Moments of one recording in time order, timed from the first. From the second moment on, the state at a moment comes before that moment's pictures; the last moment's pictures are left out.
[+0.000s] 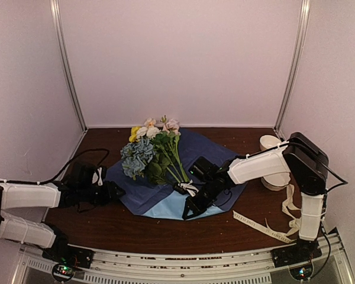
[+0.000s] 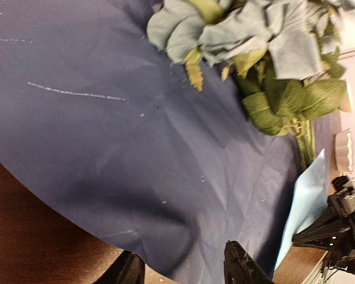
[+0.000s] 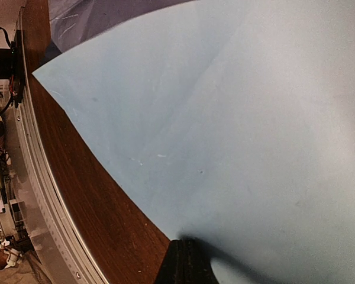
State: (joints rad) left arm -0.46 1.19 0.37 0.05 0.24 -0.76; right arm 0.90 1.98 1.19 -0.37 -0.56 0.26
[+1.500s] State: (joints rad) left arm -0.53 1.24 0.58 -0.11 0.12 -0.59; right arm 0.92 2.17 1.47 -0.44 -0.59 0.24
